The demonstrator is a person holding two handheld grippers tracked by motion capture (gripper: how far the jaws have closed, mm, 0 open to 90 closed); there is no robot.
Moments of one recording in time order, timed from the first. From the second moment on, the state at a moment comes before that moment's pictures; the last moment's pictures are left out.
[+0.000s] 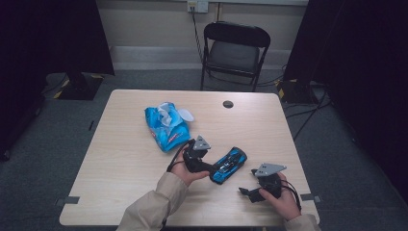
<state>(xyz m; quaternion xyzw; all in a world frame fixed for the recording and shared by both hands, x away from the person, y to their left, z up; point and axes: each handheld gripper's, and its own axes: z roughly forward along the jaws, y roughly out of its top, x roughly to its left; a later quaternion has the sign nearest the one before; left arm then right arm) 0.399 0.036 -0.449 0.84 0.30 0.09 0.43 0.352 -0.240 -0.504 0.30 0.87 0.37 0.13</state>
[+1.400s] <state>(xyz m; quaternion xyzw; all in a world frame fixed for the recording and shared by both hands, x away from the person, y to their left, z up) 0.424 -0.052 -0.493 0.85 0.33 0.12 0.39 0.352 -0.240 -0.504 0.30 0.87 0.37 0.13</state>
